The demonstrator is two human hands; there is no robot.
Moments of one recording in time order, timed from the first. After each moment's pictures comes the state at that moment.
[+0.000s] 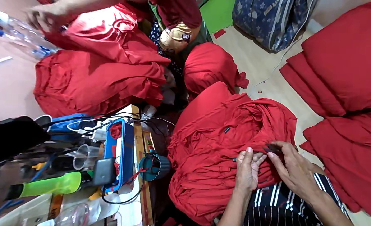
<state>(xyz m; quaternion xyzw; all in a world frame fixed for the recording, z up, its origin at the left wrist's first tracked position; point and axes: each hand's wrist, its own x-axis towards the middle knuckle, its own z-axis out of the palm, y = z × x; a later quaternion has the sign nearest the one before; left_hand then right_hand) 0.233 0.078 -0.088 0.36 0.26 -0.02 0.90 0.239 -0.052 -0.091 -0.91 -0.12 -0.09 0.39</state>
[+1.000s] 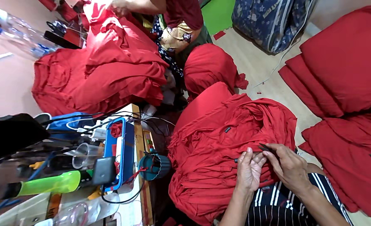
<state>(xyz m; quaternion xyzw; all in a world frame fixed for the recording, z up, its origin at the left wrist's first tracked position) 0.232 0.079 -0.087 0.29 0.30 -0.06 0.91 0.243 -0.040 -0.108 -0.89 -0.17 -0.21 0.35</state>
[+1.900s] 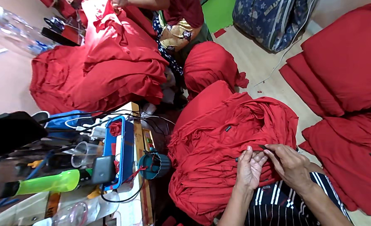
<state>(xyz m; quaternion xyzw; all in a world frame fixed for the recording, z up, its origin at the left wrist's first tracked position) 0.235 0.082 -0.089 0.27 0.32 -0.08 0.91 0.247 -0.043 -0.113 -0.89 -0.20 -0.24 0.33</state>
